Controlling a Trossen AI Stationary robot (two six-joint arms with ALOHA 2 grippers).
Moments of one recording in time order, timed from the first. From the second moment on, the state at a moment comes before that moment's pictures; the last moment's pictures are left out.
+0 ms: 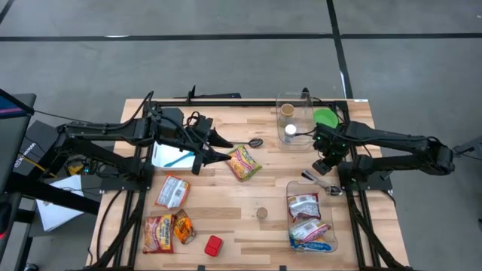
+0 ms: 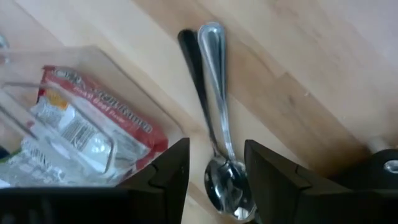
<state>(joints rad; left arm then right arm) -0.01 1.20 1.21 -0.21 0.15 -0.28 -0.44 0.98 0.61 -1.13 -0.34 0.43</state>
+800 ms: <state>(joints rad) -0.01 1.20 1.21 -0.21 0.15 -0.29 -0.36 1.33 0.61 -1.07 -0.36 0.37</state>
